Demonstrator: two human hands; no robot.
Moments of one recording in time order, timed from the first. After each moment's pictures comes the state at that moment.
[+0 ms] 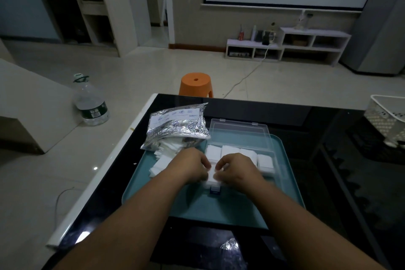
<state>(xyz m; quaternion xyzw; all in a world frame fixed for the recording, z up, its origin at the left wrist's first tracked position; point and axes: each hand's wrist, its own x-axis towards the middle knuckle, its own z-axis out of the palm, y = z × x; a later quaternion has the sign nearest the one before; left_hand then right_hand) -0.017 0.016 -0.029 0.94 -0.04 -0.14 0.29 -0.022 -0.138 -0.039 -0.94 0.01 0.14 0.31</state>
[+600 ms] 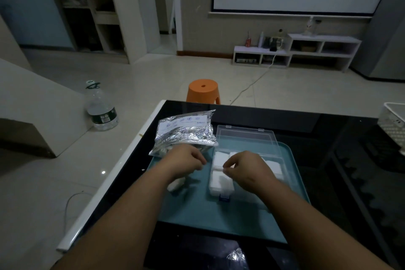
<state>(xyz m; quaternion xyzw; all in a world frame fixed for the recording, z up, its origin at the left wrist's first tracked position) -0.007 0.051 -0.012 0.91 -0.01 -0.12 0.39 -0.018 -0.139 -0.015 -0.96 -0.04 0.08 0.25</state>
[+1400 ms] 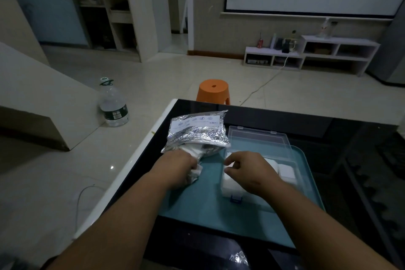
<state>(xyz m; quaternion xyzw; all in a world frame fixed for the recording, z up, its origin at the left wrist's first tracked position) -0.009 0.097 -0.040 0.99 -0.17 -0.02 -0.02 -0.024 -0.118 -0.006 -0.96 -0.10 0.08 0.26</state>
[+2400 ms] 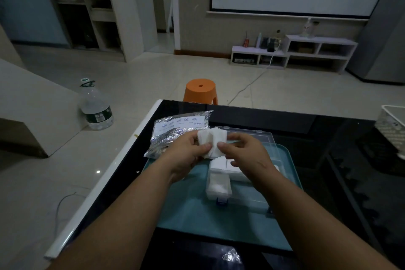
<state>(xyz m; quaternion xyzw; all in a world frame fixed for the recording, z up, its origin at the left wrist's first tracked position) -0.001 0.032 -0.004 0.64 -0.02 -0.13 0.76 -0.015 -0.132 0.008 -0.79 0.01 0.03 0.61</state>
